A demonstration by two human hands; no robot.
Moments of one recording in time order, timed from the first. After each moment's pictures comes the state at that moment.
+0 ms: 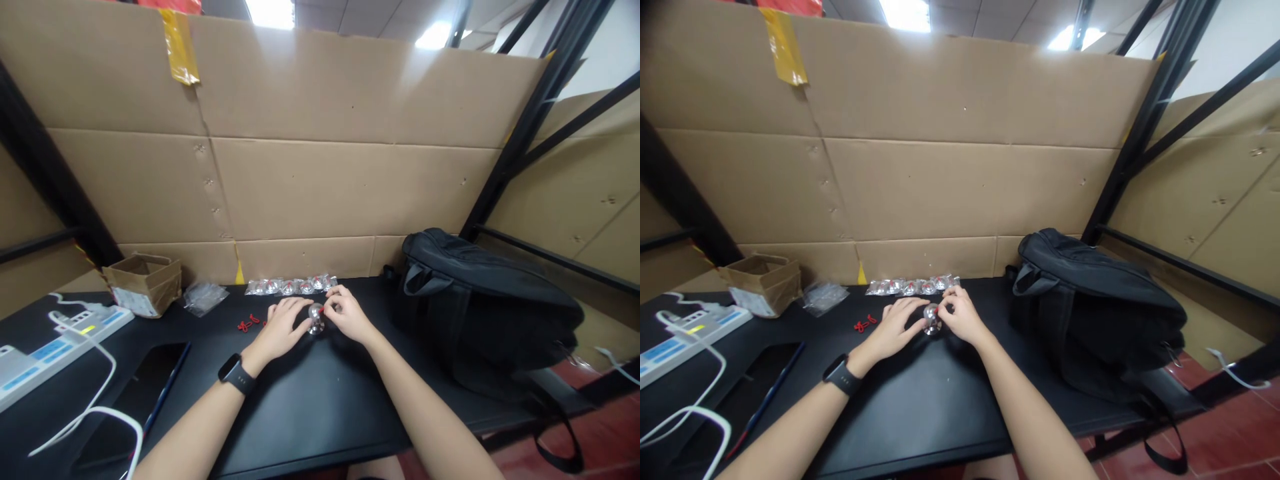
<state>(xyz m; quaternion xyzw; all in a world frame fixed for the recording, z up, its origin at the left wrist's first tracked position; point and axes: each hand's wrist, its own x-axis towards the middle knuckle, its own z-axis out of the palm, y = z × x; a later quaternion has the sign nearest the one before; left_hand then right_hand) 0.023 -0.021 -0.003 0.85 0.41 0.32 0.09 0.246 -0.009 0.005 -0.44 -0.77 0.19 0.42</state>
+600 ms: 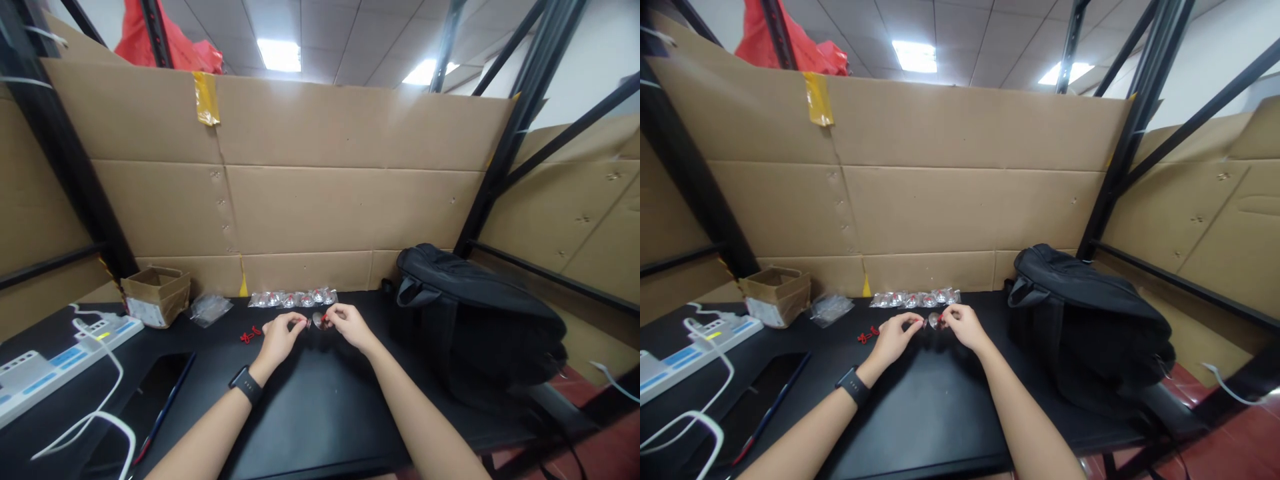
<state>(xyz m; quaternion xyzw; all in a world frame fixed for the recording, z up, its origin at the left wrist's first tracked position) 0.033 -0.013 -0.014 0.74 0.50 0.42 0.19 0.252 -0.005 0.004 -0.39 -0.68 0.41 0.48</state>
